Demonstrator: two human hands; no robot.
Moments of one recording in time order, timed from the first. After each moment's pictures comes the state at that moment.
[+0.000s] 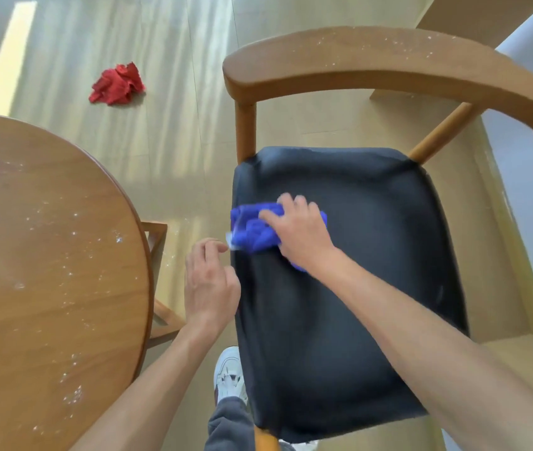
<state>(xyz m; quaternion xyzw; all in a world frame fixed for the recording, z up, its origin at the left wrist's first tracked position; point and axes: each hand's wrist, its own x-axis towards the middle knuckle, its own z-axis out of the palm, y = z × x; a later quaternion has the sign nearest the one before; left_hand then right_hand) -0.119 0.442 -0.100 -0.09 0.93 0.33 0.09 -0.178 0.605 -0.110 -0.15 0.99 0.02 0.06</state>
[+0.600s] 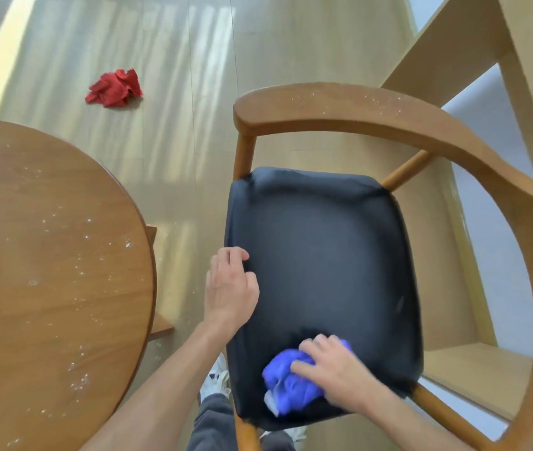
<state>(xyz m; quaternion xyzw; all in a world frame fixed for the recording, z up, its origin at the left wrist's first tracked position) -0.122 0.470 -0.057 -0.06 0.92 0.35 0.18 0.009 0.677 -0.082 -0.34 0.91 0.00 0.23</state>
